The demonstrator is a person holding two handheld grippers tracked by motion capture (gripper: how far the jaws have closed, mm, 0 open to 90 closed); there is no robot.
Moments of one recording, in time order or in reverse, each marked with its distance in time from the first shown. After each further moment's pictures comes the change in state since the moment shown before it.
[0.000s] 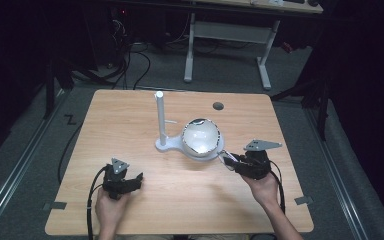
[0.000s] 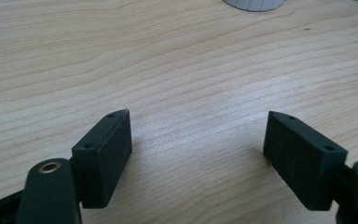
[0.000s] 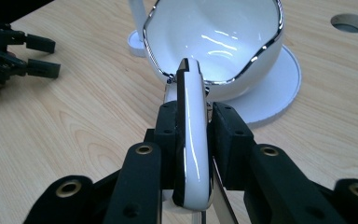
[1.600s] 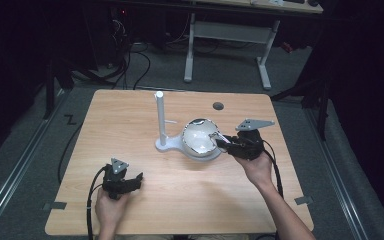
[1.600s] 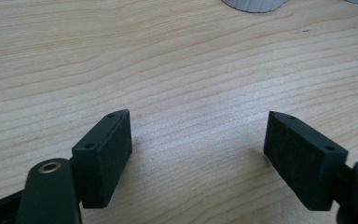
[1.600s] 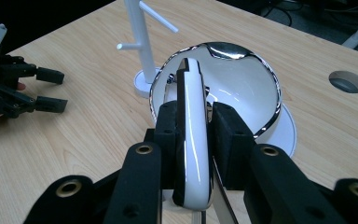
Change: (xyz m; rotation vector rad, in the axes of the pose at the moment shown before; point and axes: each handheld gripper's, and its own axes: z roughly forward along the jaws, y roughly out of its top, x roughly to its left) left arm 0.000 0.001 0.000 0.004 0.000 -0.018; right arm 0.001 0.060 0.007 -0.024 0.020 -0.069
